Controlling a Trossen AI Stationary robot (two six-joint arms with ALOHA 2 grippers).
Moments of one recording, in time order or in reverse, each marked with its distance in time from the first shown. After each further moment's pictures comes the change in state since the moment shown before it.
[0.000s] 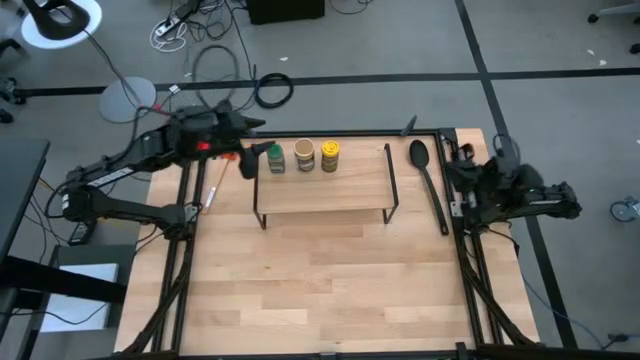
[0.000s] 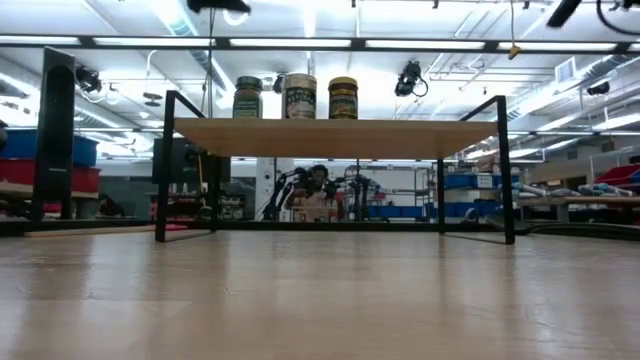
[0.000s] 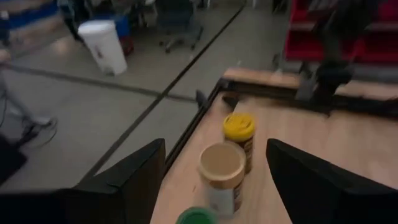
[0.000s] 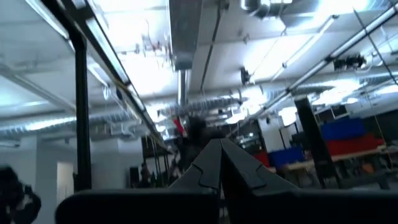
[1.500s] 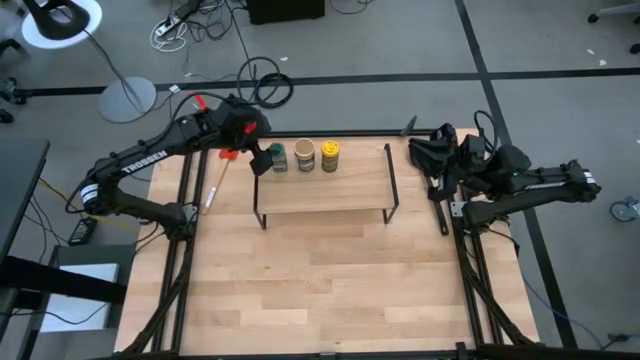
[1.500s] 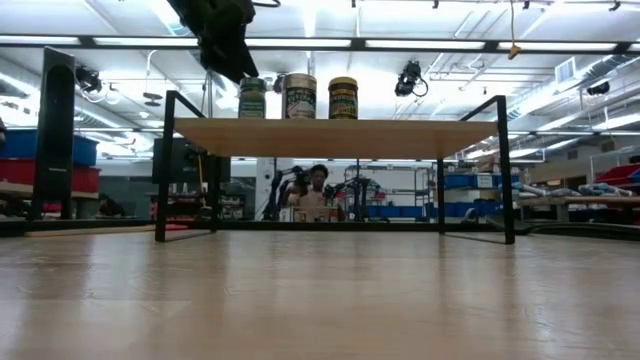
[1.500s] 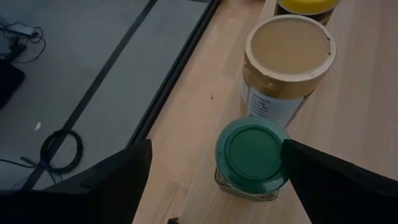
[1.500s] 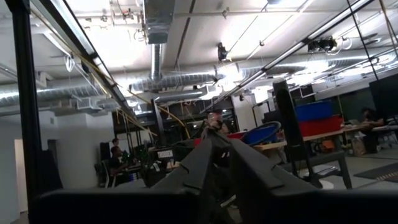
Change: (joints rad) left arm 0.186 0.198 0.004 -0.216 0.133 0.089; right arm 0.000 0.585 0.401 0.063 0.106 -0.027
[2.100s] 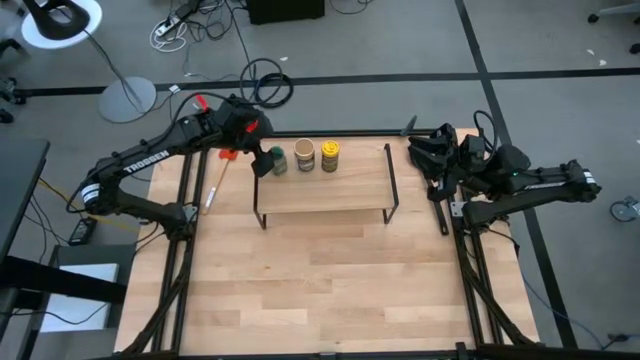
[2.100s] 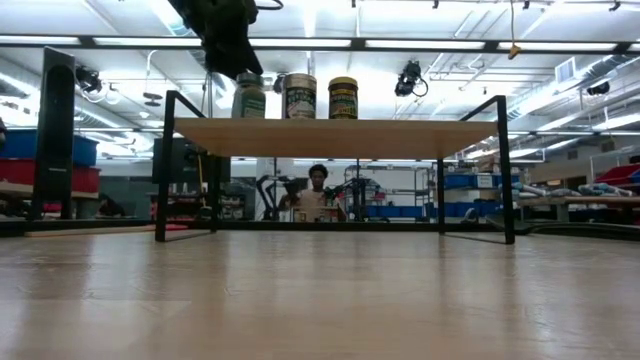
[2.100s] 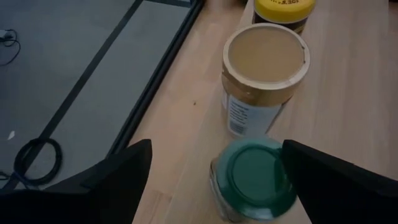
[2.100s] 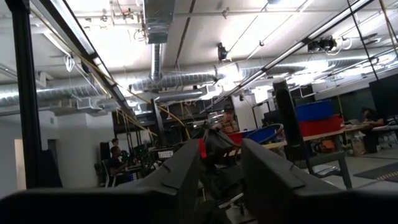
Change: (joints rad) left arm 0.000 0.004 -0.005 0.032 0.073 -0.004; right arm 0.000 0.000 0.000 -0.001 0.000 0.000
